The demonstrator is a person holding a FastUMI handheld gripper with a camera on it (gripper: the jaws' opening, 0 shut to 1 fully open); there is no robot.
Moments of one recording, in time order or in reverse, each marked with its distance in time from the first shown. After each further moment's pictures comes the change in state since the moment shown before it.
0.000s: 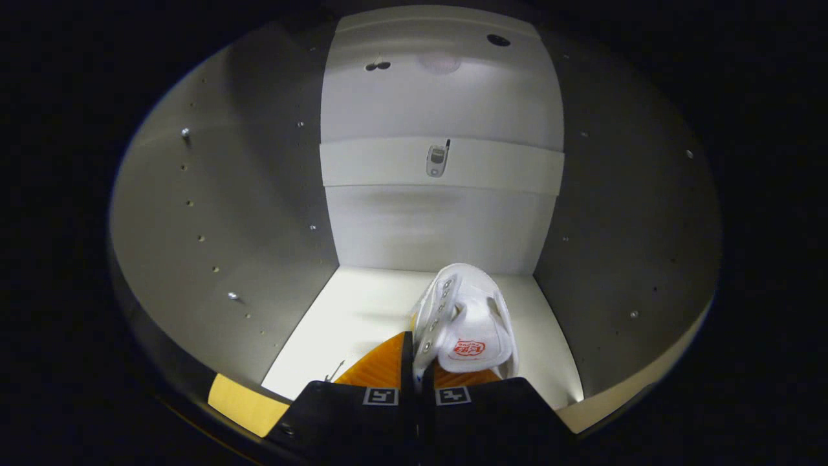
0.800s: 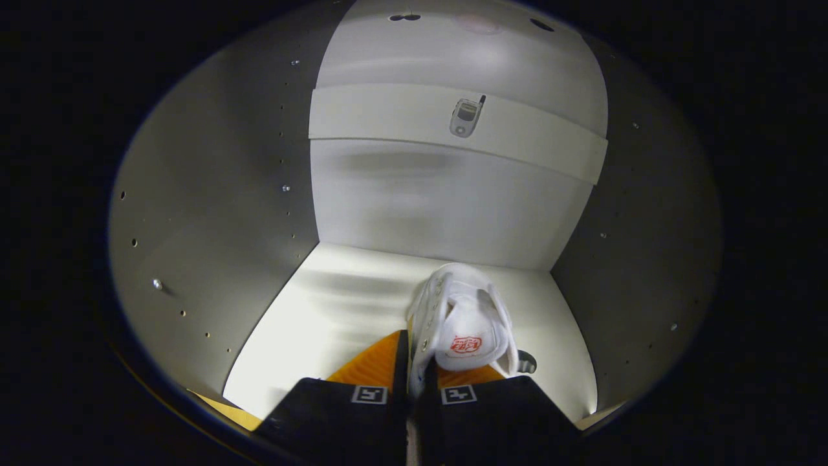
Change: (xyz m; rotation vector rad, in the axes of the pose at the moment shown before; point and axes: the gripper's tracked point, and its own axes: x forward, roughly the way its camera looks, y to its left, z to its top) arm 0.049 0.010 -0.029 -0.074 0.100 -0.055
